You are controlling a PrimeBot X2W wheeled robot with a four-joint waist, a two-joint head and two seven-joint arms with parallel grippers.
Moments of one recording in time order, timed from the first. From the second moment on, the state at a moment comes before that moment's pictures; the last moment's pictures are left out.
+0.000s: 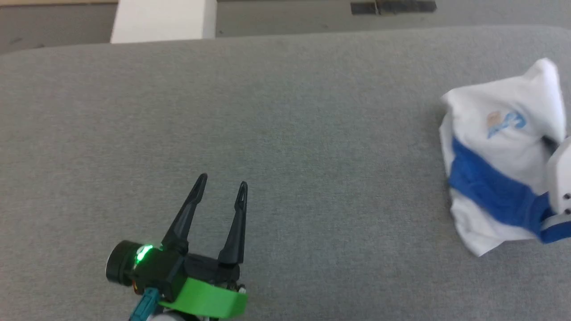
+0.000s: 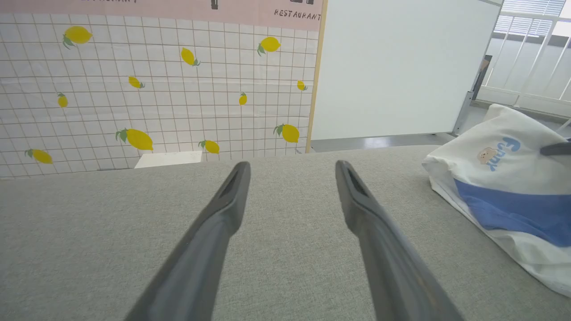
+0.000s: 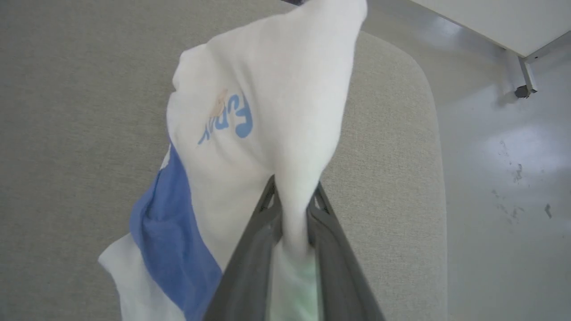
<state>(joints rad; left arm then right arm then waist) 0.04 0.11 -0.26 -0.23 -0.13 -0.02 -0.23 -0.36 -0.50 -0.02 0.03 0.25 0.13 0.77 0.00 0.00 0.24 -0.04</state>
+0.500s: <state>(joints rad) -0.12 0.15 -0.26 -0.31 -0.08 -0.04 -0.19 -0.51 -0.81 -0.07 0.14 0.18 0.13 0.73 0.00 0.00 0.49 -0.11</state>
